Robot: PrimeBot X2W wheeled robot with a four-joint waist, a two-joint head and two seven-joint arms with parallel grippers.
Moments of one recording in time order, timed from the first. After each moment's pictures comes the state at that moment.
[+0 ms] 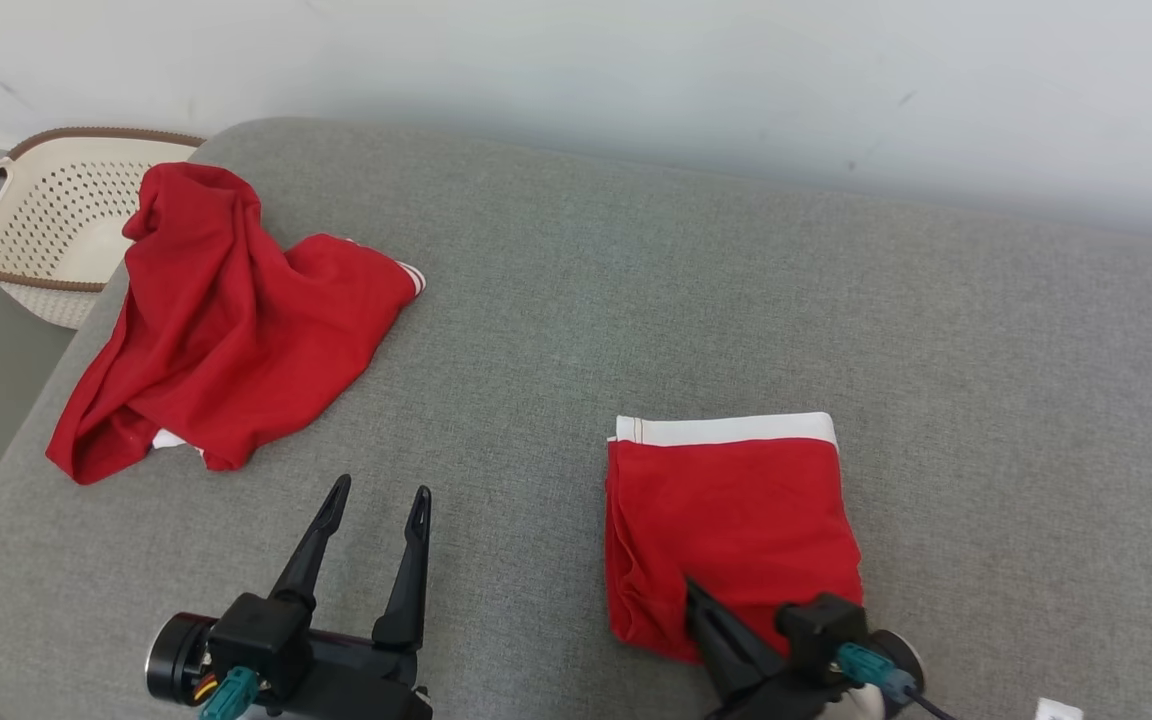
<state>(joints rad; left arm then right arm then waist) -0.22 0.11 -0.27 0.08 -0.18 0.07 -0.26 -0.24 -0.13 0.63 0.41 0.31 0.13 -0.21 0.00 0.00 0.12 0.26</state>
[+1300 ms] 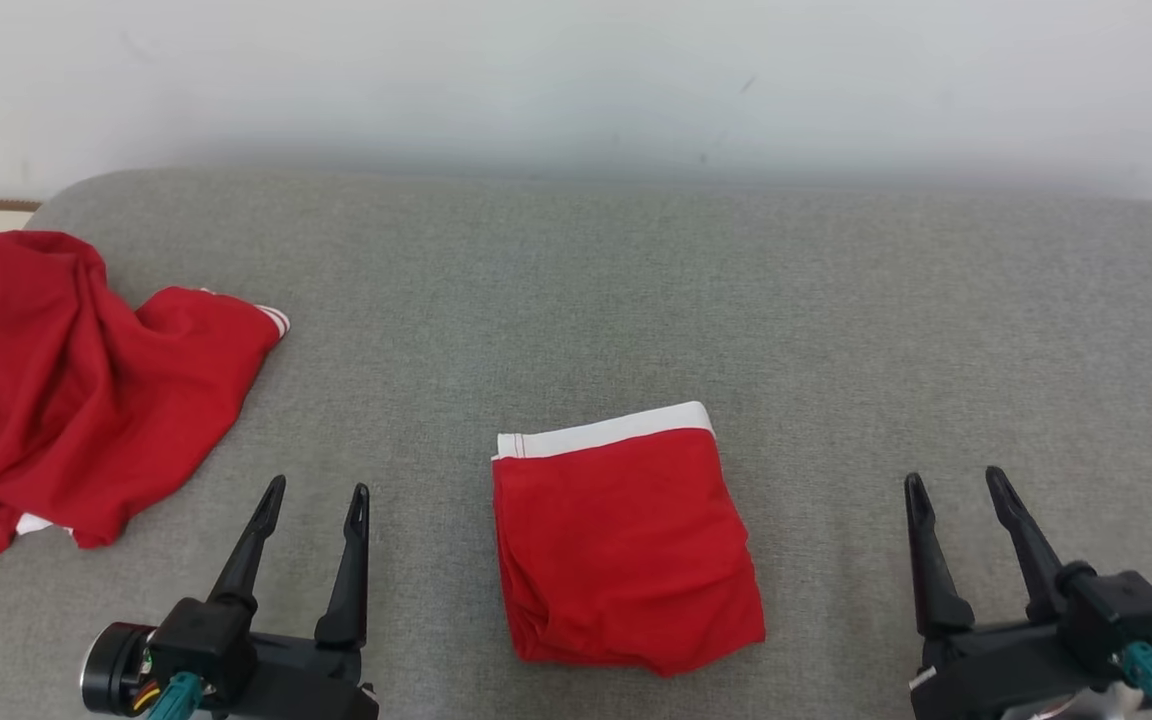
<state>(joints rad) -0.21 0.17 -0.23 0.06 -0.19 0.10 -0.26 -0.05 -0.12 0.14 -0.03 0.13 0.13 -0.17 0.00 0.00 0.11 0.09</state>
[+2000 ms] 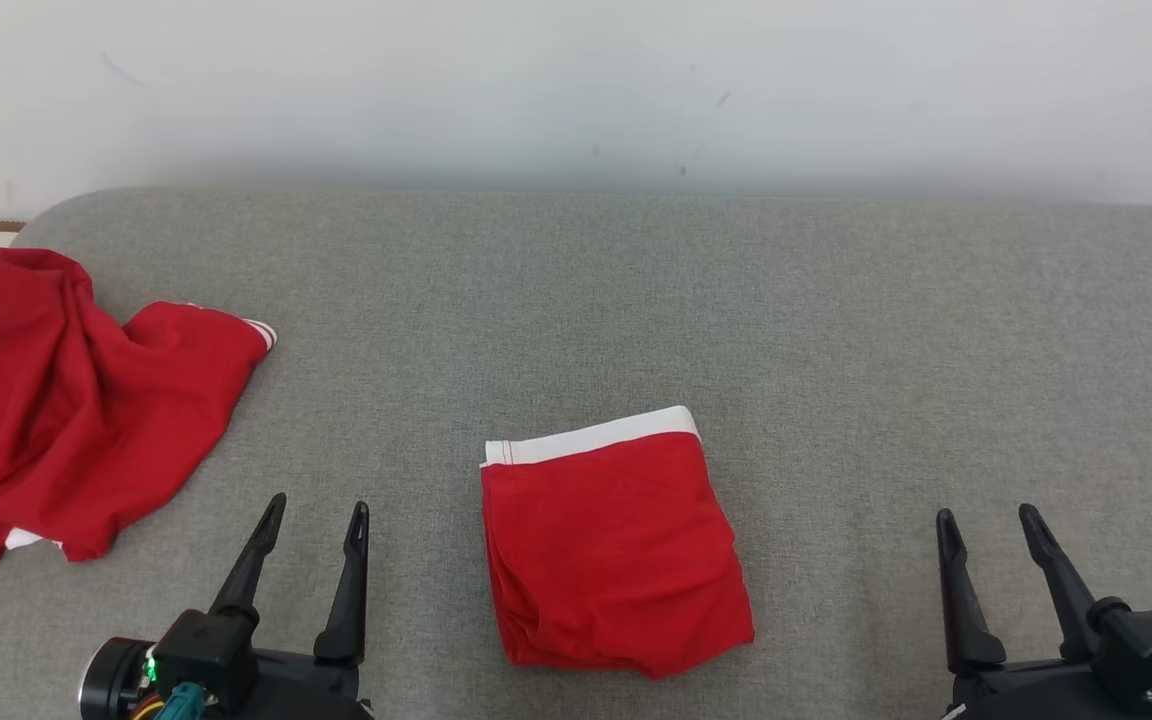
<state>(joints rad) -0.19 0.18 -0.25 0.06 -0.19 0.12 -0.24 0.06 -0.12 0.09 -0.15 0.10 0.13 -0.10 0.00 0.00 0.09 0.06</state>
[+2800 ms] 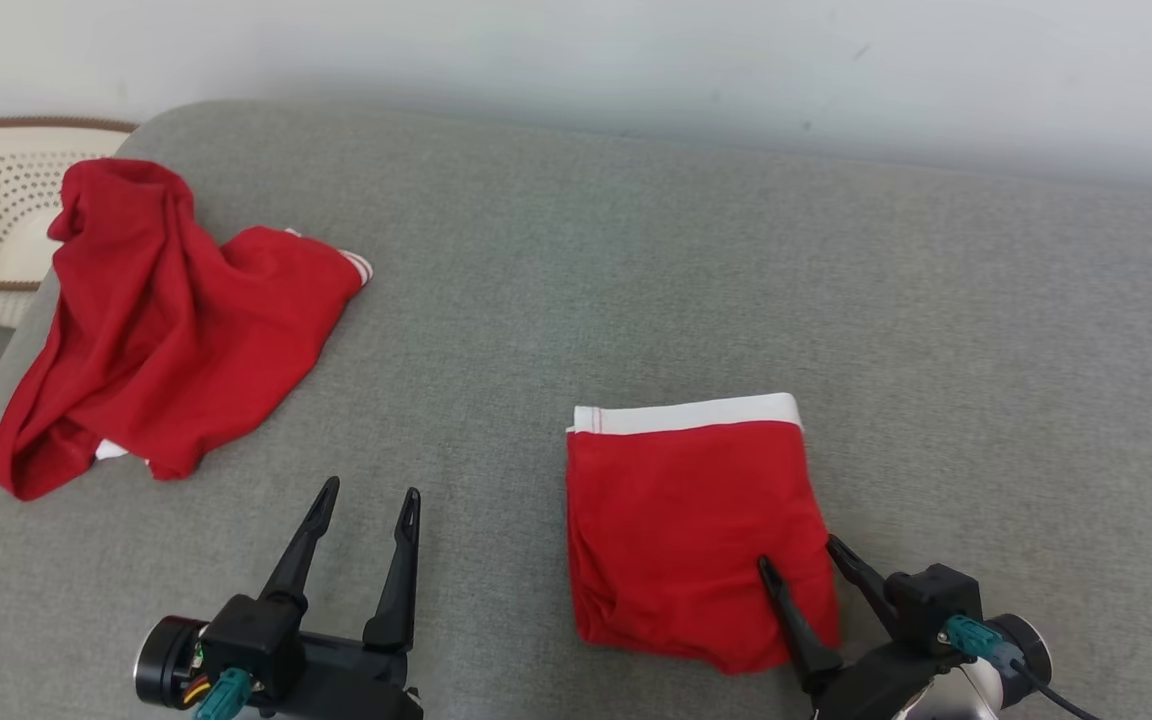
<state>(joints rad) -0.23 0.14 -0.30 0.08 -0.20 0.11 -0.25 -0.15 -0.20 0.43 0.21 0.20 0.13 -0.07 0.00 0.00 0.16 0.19</state>
